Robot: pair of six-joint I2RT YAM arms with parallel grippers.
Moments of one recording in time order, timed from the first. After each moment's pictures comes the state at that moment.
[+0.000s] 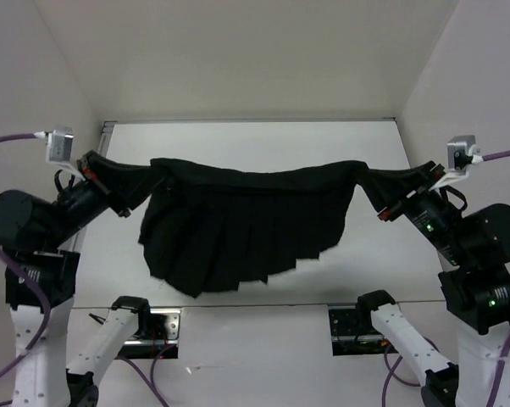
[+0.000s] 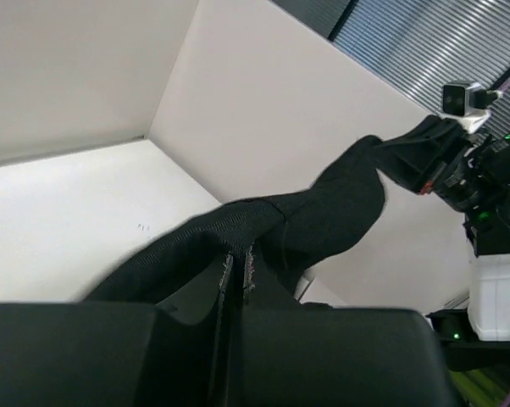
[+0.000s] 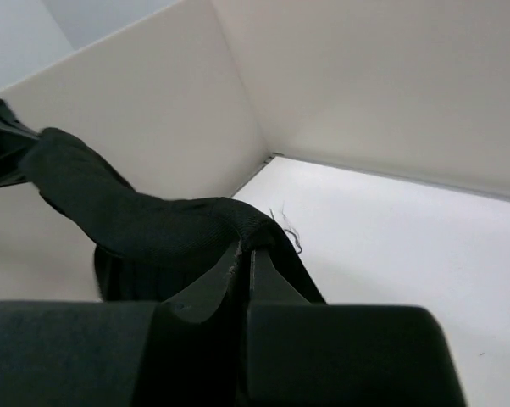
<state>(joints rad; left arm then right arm) -0.07 0.73 1.36 -0.36 0.74 -0.70 0.24 0.68 1.43 -0.57 -0.39 0.42</state>
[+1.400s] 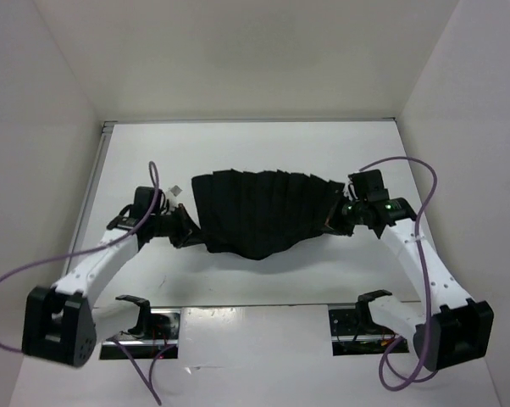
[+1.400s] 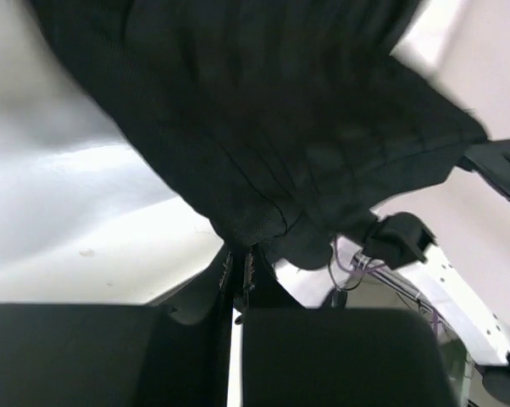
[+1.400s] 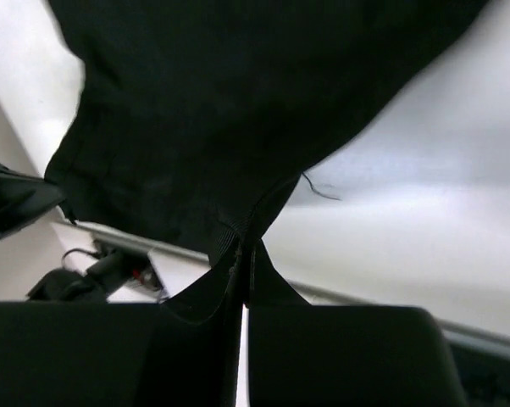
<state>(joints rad) -0.17 1.21 0.66 -0.41 0.66 -0.77 0.21 1.09 0.88 -0.77 -0.35 0.68</state>
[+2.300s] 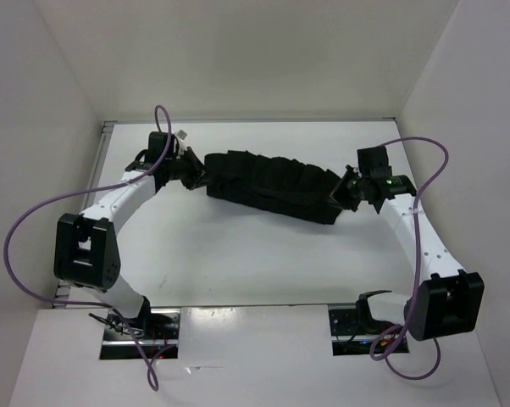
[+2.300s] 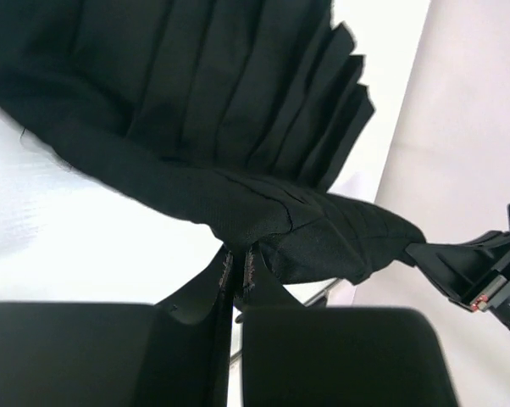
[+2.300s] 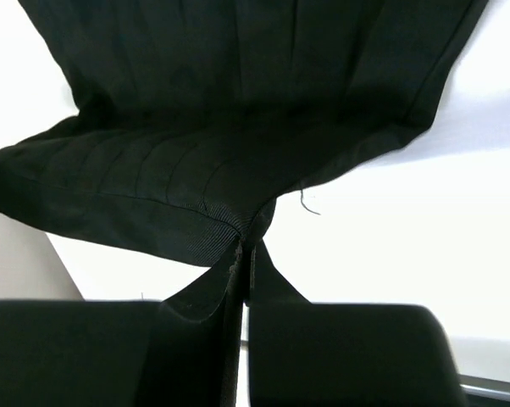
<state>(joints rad) -0.17 1.59 1.18 -0.32 0.52 -0.84 0.13 1.22 1.08 -0.76 -0.21 0.74</state>
